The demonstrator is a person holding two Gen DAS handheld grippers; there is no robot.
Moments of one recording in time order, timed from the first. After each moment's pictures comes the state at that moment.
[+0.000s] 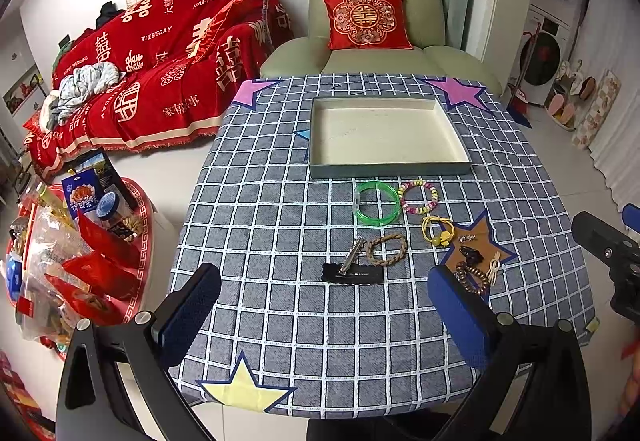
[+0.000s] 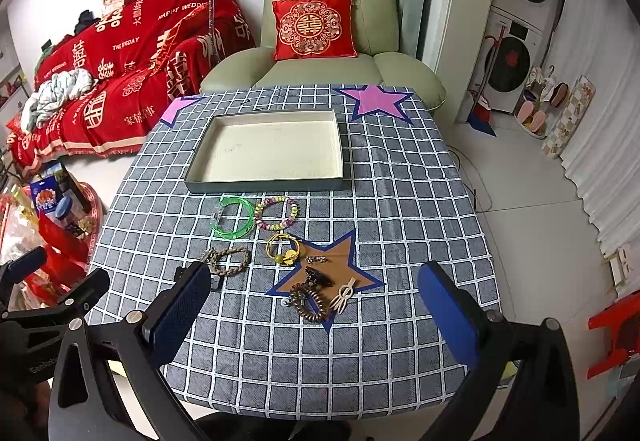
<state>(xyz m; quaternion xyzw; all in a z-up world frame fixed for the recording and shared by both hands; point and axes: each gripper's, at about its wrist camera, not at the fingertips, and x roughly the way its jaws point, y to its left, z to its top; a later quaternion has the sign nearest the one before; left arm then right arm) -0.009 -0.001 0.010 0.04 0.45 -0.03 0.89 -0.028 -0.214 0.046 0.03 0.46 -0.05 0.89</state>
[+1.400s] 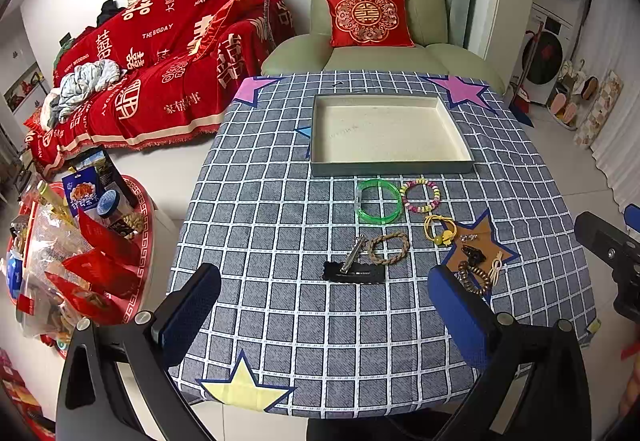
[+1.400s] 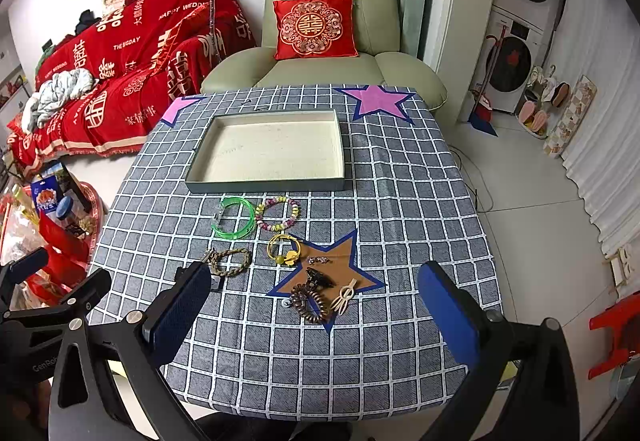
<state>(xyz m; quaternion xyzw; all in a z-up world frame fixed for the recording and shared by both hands) -0.010 0.000 0.008 0.04 0.46 -0.03 0.89 -0.028 -0.215 0.044 0.03 0.46 -0.05 0.89</state>
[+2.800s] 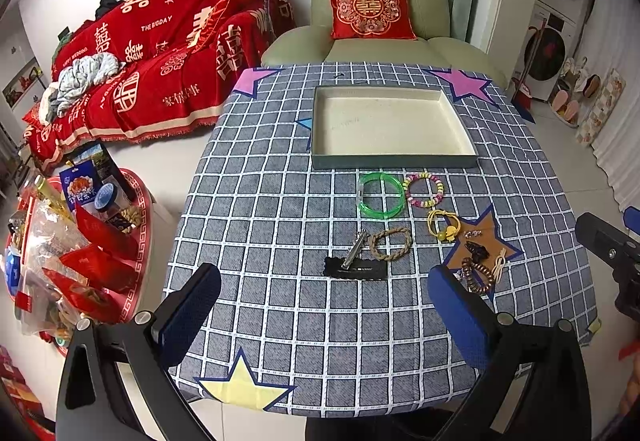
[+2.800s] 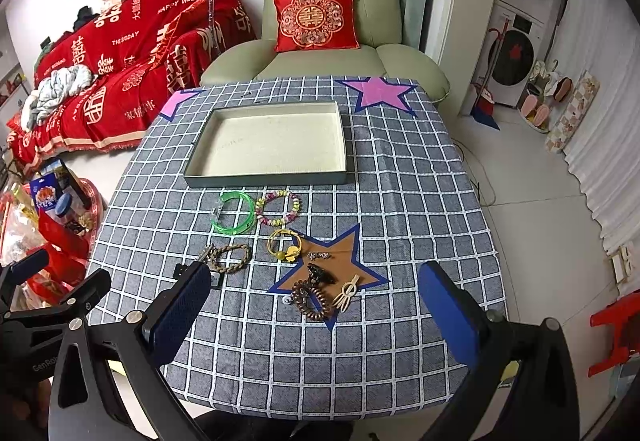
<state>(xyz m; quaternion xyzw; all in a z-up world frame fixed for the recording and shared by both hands) -0.005 0.006 -0.005 0.04 0.47 -0.03 0.88 -0.023 -0.213 0.033 0.03 0.47 -0.05 0.88</state>
